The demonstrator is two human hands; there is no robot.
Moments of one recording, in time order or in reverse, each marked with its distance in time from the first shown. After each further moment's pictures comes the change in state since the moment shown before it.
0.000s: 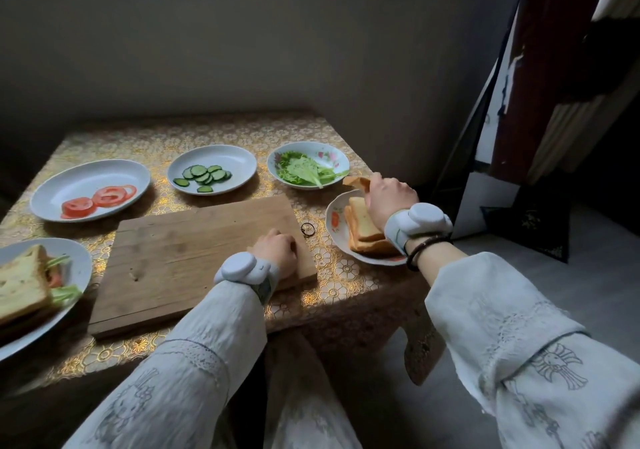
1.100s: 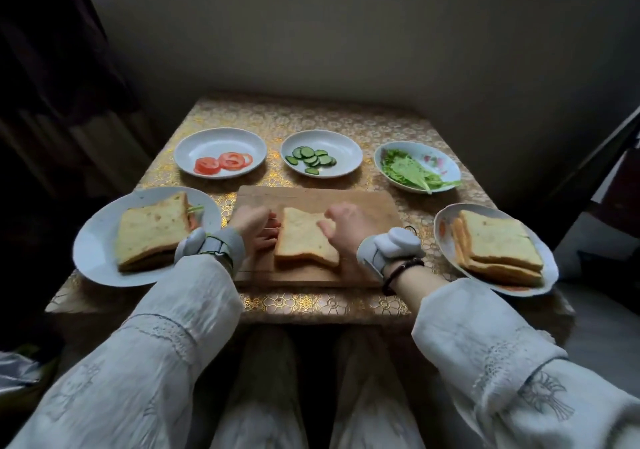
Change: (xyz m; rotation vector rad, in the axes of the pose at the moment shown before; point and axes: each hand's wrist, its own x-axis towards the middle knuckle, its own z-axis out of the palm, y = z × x) left_hand -0.034 -0.170 -0.052 -1.314 0.113 -0.630; right_hand -0.032 -0.201 0.035 0.330 -0.318 -0.434
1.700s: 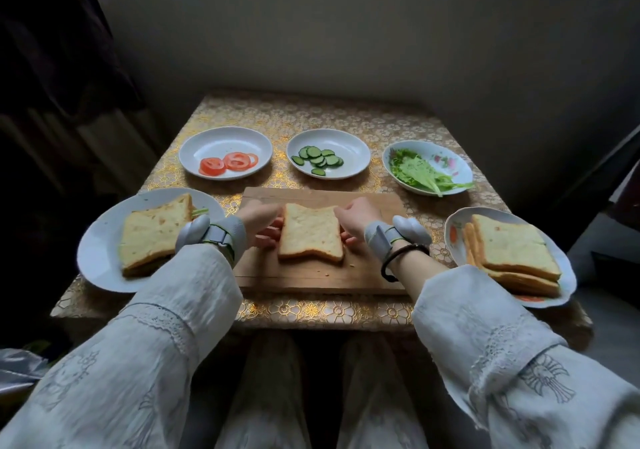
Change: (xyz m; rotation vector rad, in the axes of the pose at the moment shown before) left_hand 0.012 0.016 -0.005 0.271 -0.075 0.005; right_hand 0.040 0.004 -0.001 0.540 -0.113 0.393
